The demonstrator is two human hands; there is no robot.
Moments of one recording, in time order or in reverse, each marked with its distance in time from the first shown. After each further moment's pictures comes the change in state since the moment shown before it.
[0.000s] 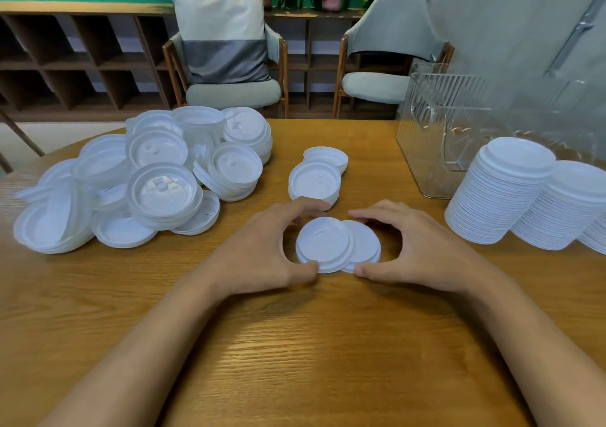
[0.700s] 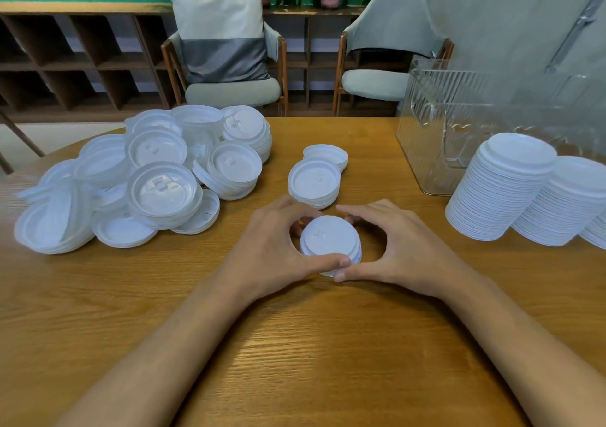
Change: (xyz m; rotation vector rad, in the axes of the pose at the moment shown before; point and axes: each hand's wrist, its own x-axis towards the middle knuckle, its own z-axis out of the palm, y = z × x) left_hand 0.004 0.003 0.021 -0.029 0.273 0.016; right_hand 0.004 -0.011 0.020 0.050 0.123 -0.063
